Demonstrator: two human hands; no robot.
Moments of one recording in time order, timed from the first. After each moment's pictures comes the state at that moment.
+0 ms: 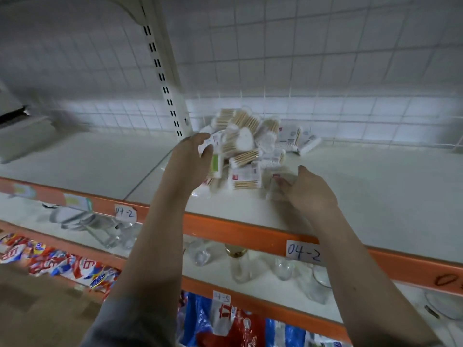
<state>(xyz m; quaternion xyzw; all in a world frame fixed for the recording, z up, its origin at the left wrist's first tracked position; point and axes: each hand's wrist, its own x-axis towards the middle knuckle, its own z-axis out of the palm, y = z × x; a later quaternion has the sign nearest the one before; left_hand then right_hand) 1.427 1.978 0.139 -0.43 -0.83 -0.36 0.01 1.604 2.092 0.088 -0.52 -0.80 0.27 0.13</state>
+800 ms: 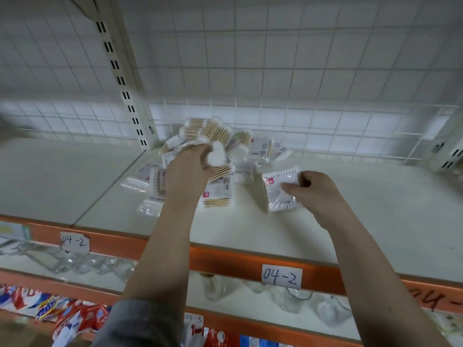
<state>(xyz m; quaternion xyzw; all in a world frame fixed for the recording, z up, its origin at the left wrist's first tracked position) 1.428 2.048 0.113 -0.48 -0.81 -0.34 0.06 1.642 2.129 0.104 -0.49 -0.67 0.47 0.30</state>
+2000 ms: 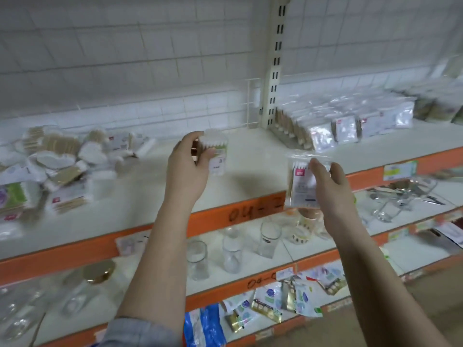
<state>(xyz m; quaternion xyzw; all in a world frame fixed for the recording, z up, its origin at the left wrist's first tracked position) 1.686 2.082 0.109 -0.58 -0.61 -0.53 -0.13 1.907 2.054 0.105 -0.57 -0.43 0.42 0.56</state>
